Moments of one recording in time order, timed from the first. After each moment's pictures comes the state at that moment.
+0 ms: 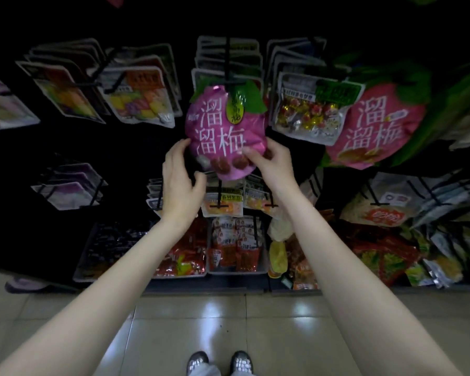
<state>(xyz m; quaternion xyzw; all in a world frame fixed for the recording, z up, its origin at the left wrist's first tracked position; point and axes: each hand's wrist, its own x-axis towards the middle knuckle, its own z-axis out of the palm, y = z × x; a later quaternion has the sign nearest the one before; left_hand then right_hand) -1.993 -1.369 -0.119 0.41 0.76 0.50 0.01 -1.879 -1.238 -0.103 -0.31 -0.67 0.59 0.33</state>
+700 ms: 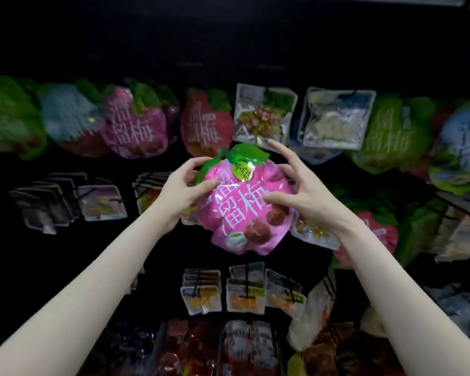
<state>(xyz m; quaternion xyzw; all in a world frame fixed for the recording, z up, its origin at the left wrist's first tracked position) -2.049 -1.436 0.085 0.45 0.58 0.66 0.17 -1.858 -1.300 0.110 -0.04 -0.84 0.46 0.28</state>
